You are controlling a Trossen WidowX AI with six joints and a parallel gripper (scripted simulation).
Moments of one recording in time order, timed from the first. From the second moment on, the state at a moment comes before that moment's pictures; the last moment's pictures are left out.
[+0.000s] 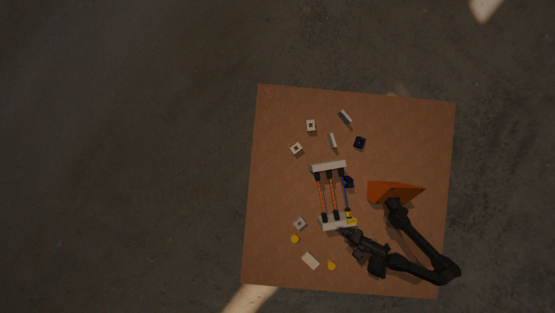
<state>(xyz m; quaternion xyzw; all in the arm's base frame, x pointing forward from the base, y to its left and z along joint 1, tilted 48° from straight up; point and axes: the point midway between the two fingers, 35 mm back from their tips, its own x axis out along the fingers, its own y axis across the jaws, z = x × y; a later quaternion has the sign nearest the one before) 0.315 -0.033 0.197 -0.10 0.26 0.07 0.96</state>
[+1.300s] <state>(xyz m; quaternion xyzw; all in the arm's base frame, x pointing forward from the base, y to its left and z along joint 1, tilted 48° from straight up) 0.202 -0.027 0.149 0.22 0.39 0.35 0.82</state>
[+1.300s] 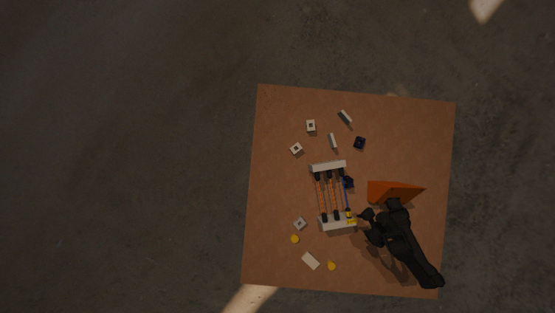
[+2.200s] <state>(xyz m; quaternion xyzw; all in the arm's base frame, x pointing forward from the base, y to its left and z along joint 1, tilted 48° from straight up) 0.210 -0.110 -0.024 0.28 0.61 0.28 0.69</state>
